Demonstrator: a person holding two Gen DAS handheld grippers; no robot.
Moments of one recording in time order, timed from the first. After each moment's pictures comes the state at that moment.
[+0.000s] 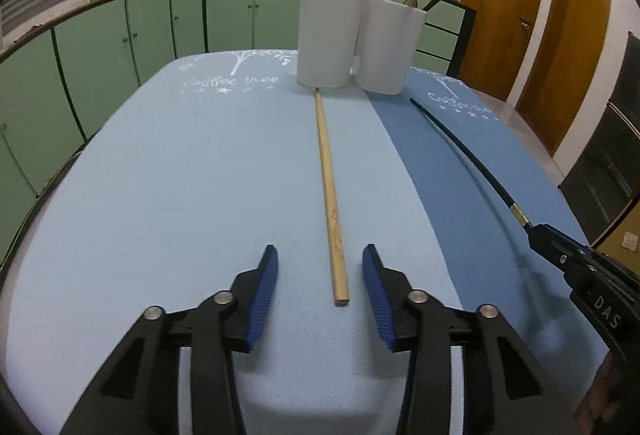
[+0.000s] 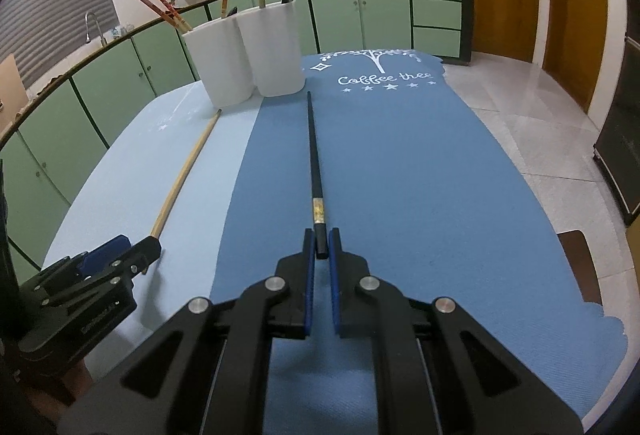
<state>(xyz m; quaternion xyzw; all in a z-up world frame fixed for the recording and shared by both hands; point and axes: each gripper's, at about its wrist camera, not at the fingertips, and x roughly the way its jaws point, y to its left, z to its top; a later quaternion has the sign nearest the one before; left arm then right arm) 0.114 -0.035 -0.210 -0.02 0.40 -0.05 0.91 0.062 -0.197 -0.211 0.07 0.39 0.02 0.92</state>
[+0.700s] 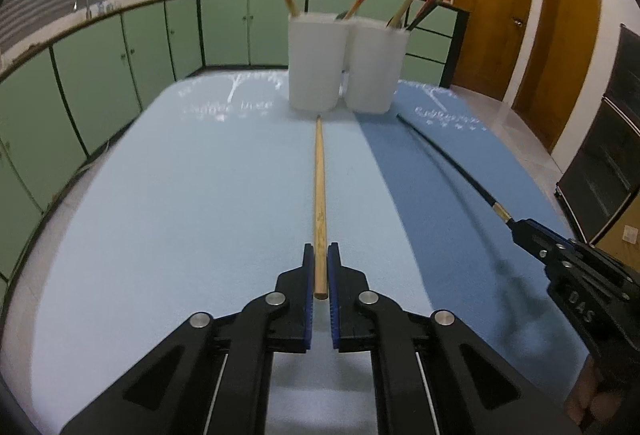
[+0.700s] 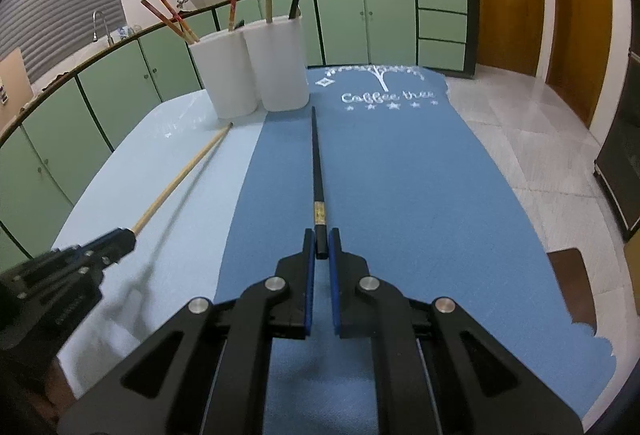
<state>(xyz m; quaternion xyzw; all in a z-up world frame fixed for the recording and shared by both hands) 0.105 -0.041 -0.178 0.00 0.39 -0.06 0.92 0.063 -0.199 -0.192 0.05 0.36 0.02 0.93</state>
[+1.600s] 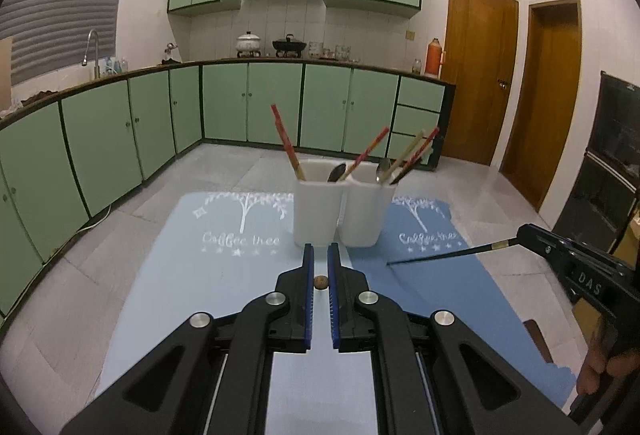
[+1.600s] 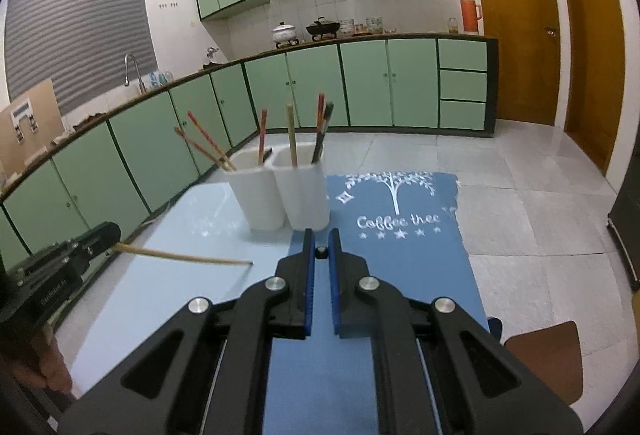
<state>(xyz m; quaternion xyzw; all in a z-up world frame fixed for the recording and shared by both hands) 0.120 -0.024 -0.057 -0.02 0.26 -0.07 0.96 0.095 -0.224 -0.069 0.06 0.28 0.08 0.95</state>
